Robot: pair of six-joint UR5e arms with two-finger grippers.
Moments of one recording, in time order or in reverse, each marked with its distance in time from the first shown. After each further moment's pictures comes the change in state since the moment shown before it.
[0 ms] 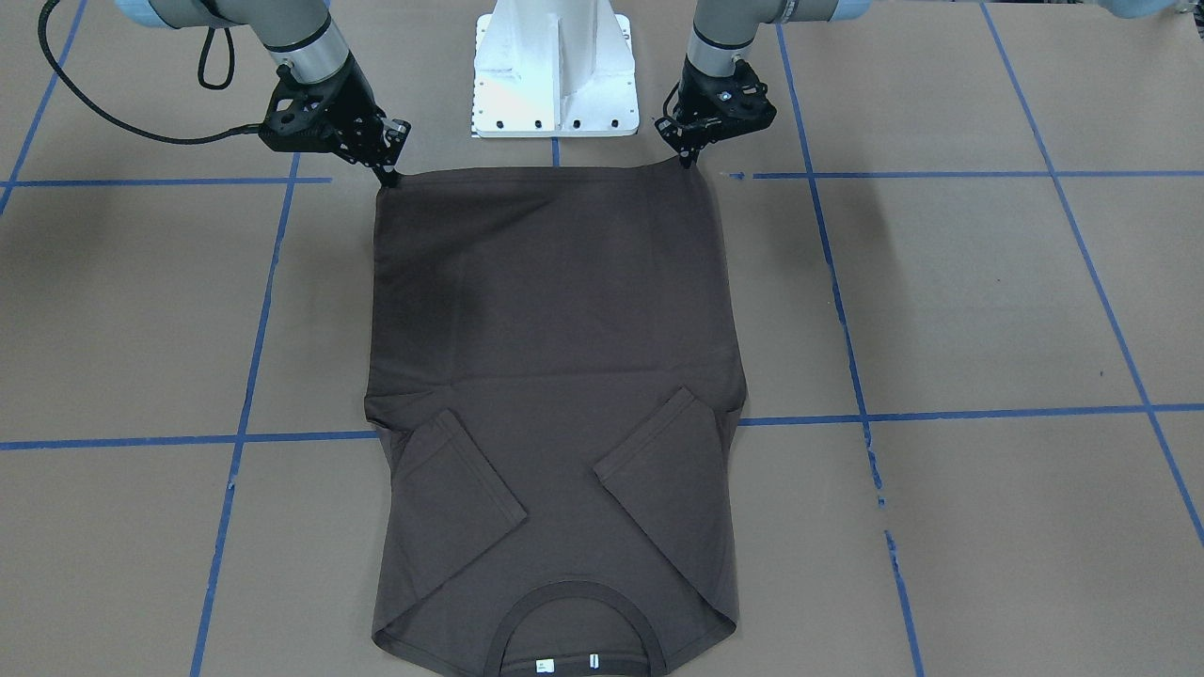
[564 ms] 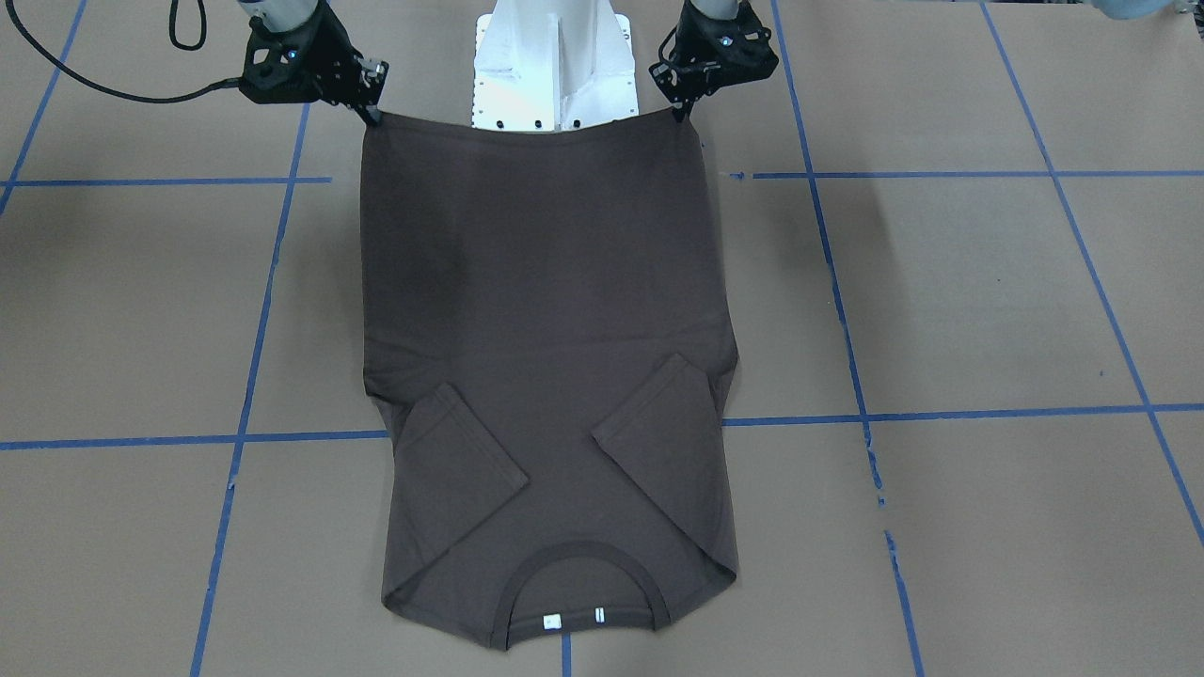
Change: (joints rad) left arm 0.052 -0.002 -0.188 0.141 -0.029 0.004; right arm -0.052 -0.138 0.167 -0.002 0.175 0.000
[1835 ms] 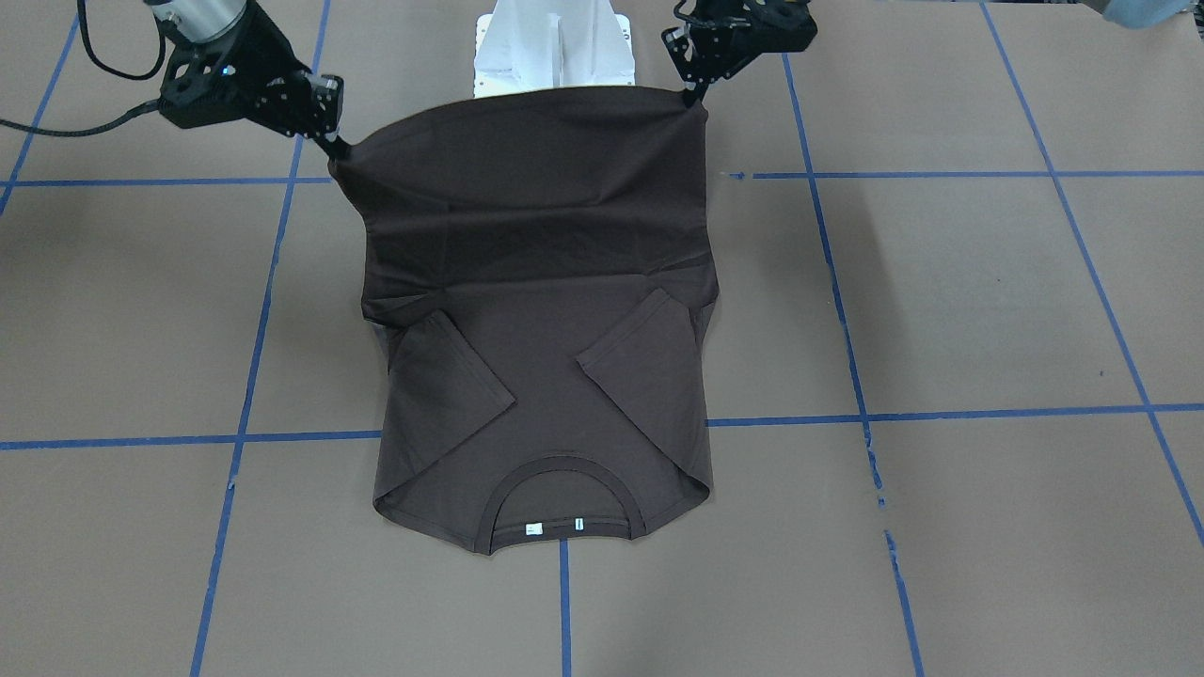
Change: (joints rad) left arm -0.298 -0.118 -0.036 0.100 -0.141 0.235; right arm 0.356 0.154 -0.120 0.003 0.119 -0.199
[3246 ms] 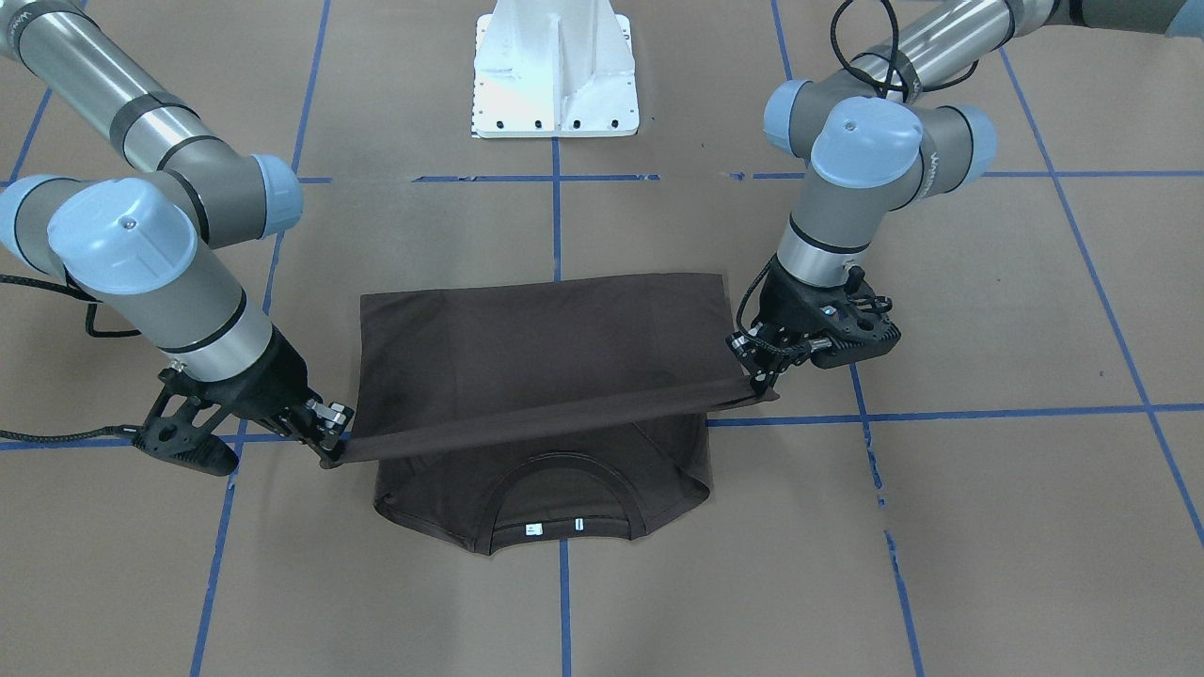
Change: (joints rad) left arm -0.343 -0.216 0.736 -0.474 -0.027 0.182; right arm 0.243 0.516 -0.798 0.156 -0.006 -0.035
